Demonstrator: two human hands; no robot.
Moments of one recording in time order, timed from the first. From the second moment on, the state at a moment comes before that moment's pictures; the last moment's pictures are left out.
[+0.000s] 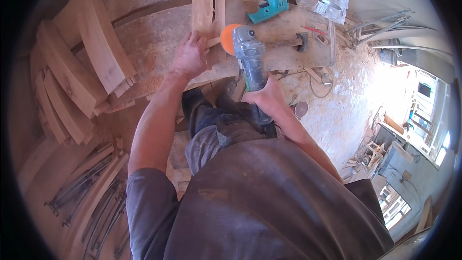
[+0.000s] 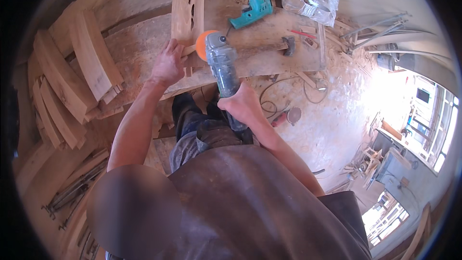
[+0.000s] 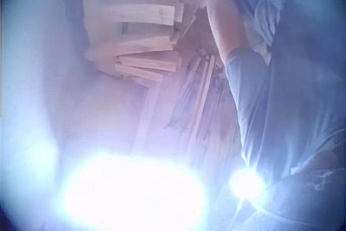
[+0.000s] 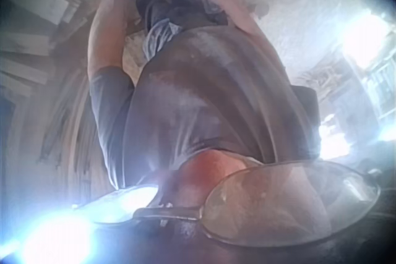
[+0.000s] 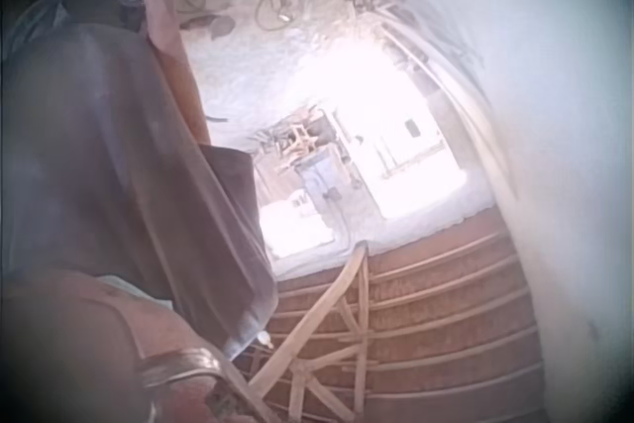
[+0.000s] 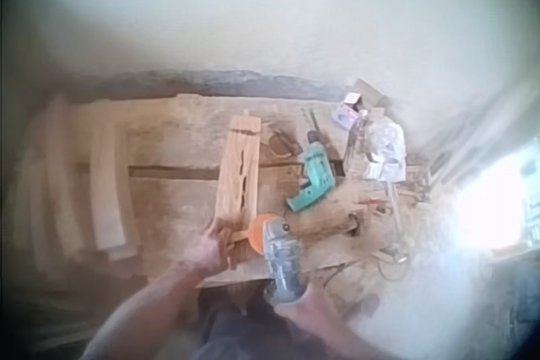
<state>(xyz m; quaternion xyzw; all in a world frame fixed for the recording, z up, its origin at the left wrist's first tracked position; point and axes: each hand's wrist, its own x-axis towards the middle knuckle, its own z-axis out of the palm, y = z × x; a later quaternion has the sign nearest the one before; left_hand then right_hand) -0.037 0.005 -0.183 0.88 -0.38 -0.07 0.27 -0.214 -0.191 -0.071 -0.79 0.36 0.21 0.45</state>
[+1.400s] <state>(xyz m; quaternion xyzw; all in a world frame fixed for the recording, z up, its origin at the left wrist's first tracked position) -0.072 0.071 -0.087 0.34 0.15 -0.37 0.85 -0.128 -0.069 -0.097 -0.62 0.18 0.12 0.75</state>
